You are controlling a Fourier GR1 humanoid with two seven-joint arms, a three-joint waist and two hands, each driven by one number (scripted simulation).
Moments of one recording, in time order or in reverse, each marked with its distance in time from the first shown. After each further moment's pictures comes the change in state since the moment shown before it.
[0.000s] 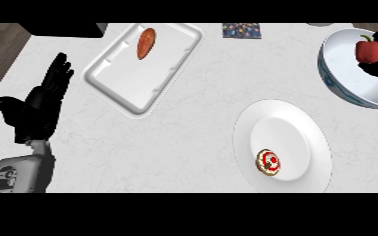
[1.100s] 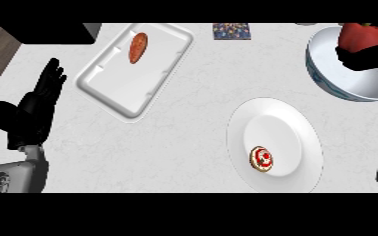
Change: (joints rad) left arm 0.037 0.019 0.012 -0.006 0.006 0.014 0.003; right arm 0.200 0.325 0.128 -1.083 -0.009 0.339 0.381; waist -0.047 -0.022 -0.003
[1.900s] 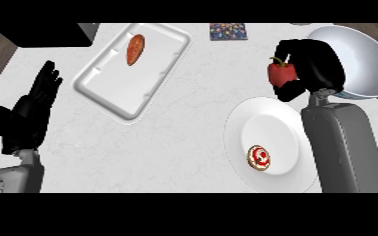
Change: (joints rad) left arm 0.029 0.016 -0.004 -0.028 0.011 0.009 0.011; right arm 0.116 0.150 0.309 0.099 0.228 -0.025 -0.061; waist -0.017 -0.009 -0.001
